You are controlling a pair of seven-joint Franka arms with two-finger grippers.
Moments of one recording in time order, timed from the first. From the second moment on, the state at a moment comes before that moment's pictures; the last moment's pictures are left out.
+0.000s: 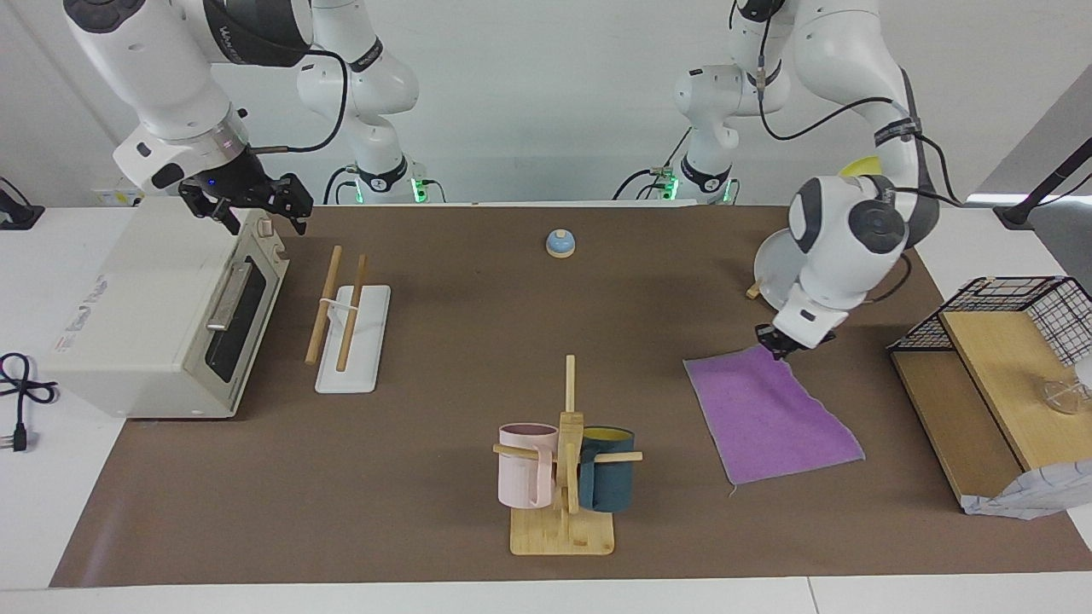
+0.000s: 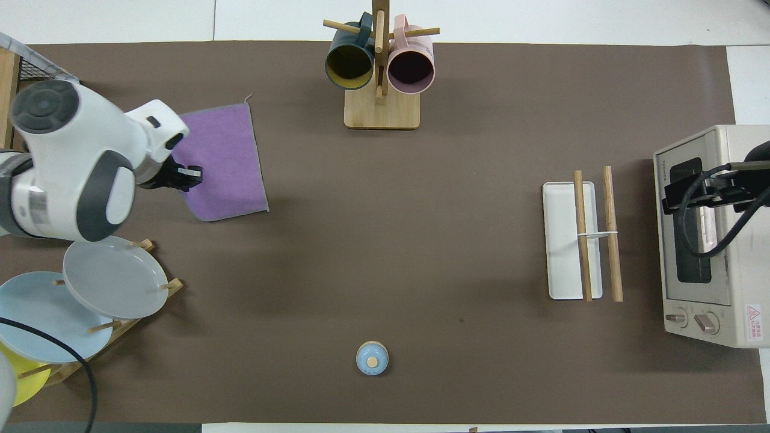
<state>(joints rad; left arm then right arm) -0.11 0.23 -0.13 -1.89 0.10 2.06 -0.16 0.01 -0.02 -0.02 -1.62 -0.02 1.49 -0.01</state>
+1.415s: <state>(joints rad) -0.17 0.20 -0.11 -1.93 0.05 2.06 -0.19 0.01 -0.02 -0.02 -1.62 -0.02 1.49 -0.01</state>
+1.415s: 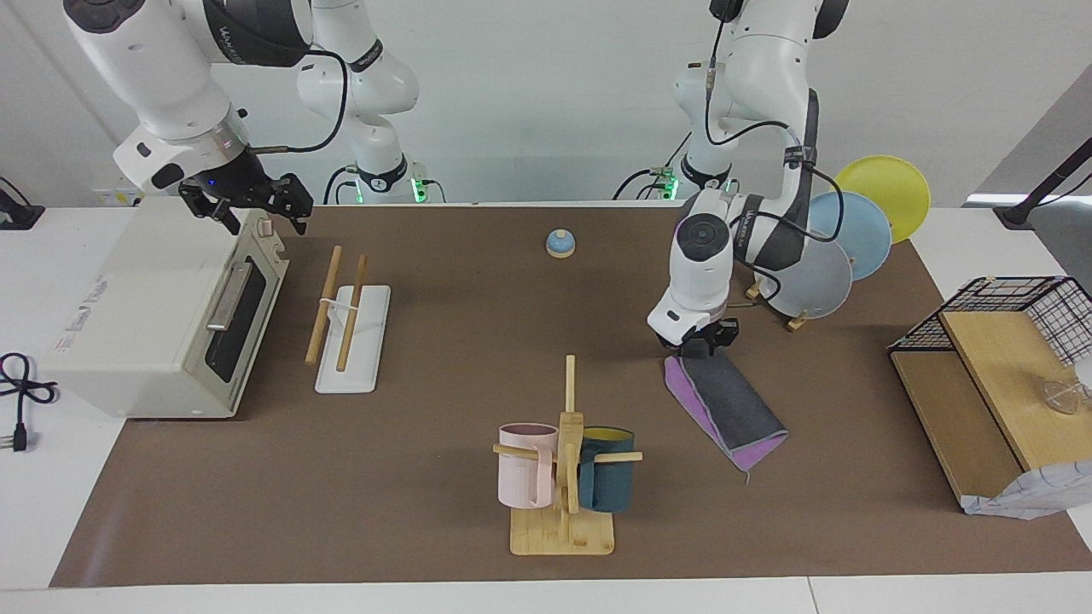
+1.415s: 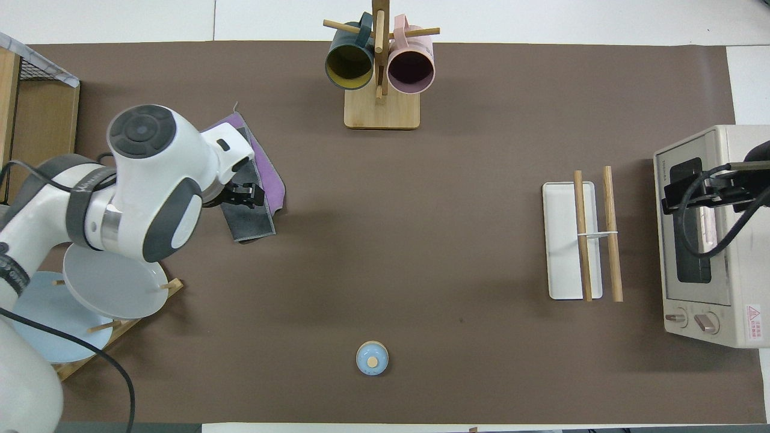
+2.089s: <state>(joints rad) -0.03 0.20 -0.11 -2.15 -0.46 2.28 0.09 0.01 -0.02 -0.02 -1.62 -0.02 1.49 -0.01</state>
